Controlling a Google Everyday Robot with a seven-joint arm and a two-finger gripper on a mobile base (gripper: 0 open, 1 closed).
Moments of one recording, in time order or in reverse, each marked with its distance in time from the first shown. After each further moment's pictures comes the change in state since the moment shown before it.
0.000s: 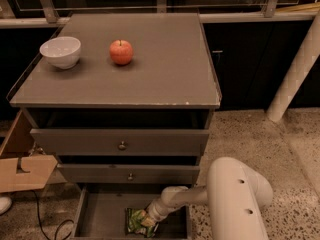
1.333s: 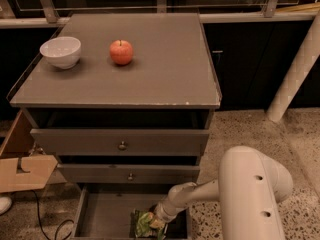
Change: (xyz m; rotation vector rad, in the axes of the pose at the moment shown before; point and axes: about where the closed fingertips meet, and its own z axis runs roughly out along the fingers) arm 0.013 0.023 -0.068 0.007 0.068 -0.072
